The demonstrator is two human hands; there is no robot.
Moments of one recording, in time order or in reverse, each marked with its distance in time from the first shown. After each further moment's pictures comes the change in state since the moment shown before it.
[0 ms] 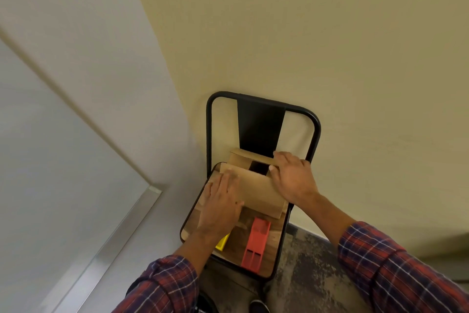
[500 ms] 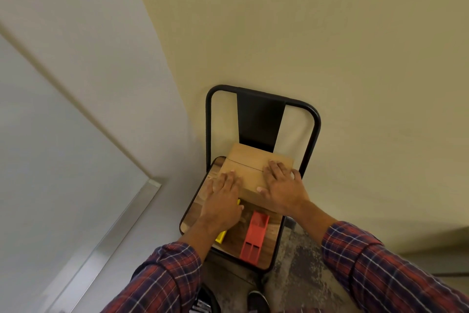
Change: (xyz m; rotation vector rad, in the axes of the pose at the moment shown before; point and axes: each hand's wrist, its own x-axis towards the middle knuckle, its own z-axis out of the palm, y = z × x) left_hand 0.000 0.002 0.007 0.051 -0.211 0.024; right_hand -0.026 -0.004 0.040 -0.240 -0.340 -0.061
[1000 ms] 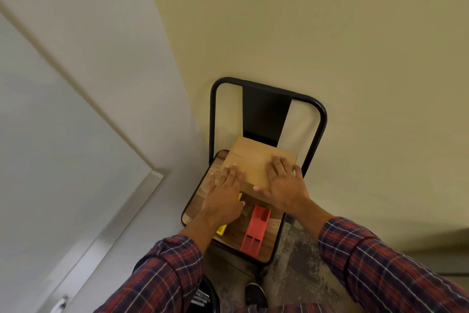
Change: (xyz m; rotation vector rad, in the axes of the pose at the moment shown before) left_hand -0.003 -0.005 0.005 -0.051 -0.036 0.017; right_hand 0.002 -0.005 0.011 -0.002 0.041 0.018
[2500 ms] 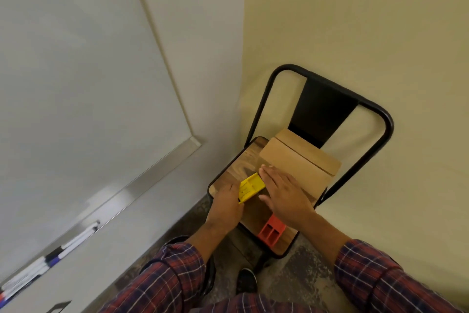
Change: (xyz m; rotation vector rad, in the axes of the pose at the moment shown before) left_hand -0.079 -0.026 0.063 -0.560 0.274 -0.384; right_hand -0.022 -0.070 0.010 0.035 0.125 -0.534
